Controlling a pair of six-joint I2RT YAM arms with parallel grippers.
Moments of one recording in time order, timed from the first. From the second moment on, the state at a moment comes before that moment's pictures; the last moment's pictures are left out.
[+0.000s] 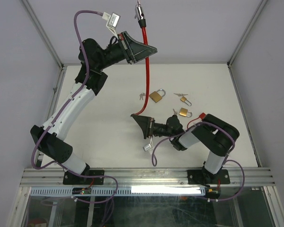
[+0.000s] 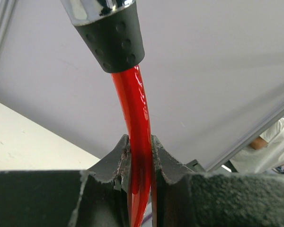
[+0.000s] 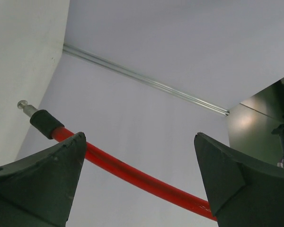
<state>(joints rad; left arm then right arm) -0.52 1.57 1.71 0.32 0.72 -0.95 0.83 1.72 0.43 1.29 -0.56 -2.04</state>
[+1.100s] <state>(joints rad) -0.46 1.57 1.76 0.17 0.77 -1.00 0.80 1.62 0.37 1.31 -0.66 -2.05</state>
